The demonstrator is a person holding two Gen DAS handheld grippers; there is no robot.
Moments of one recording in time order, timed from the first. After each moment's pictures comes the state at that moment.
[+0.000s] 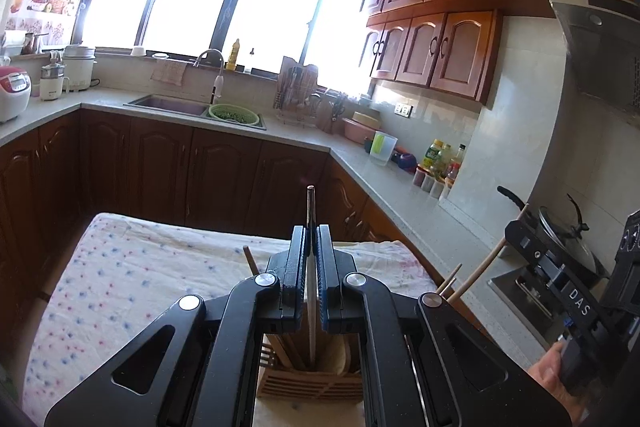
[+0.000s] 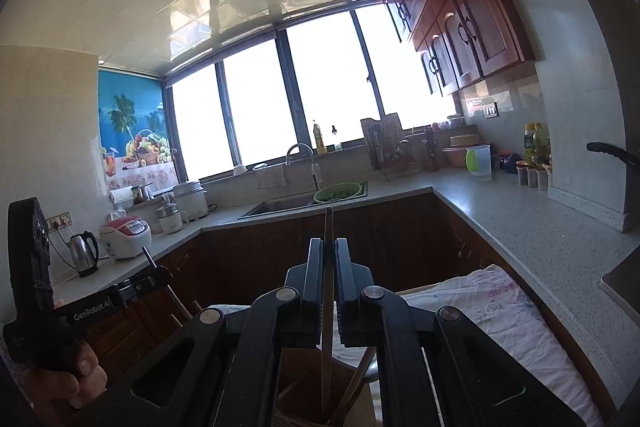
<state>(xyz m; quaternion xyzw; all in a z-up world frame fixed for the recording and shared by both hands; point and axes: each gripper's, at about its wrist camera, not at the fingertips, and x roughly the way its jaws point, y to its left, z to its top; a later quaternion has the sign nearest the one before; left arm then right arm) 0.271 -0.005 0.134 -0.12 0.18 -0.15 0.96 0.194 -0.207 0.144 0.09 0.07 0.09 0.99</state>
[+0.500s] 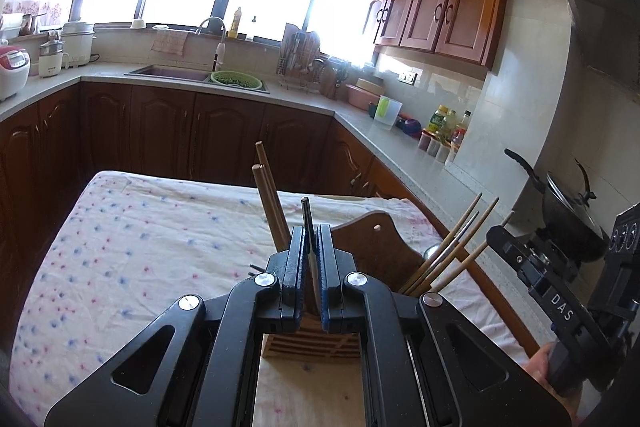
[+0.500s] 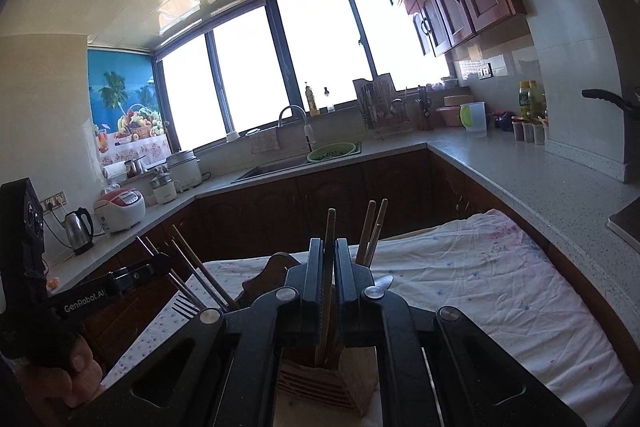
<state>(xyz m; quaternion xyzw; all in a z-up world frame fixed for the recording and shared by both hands) 0.264 -0.011 0.084 -0.11 0.24 -0.15 0.95 0.196 -0.206 0.084 0.10 0.14 0.08 0.98</state>
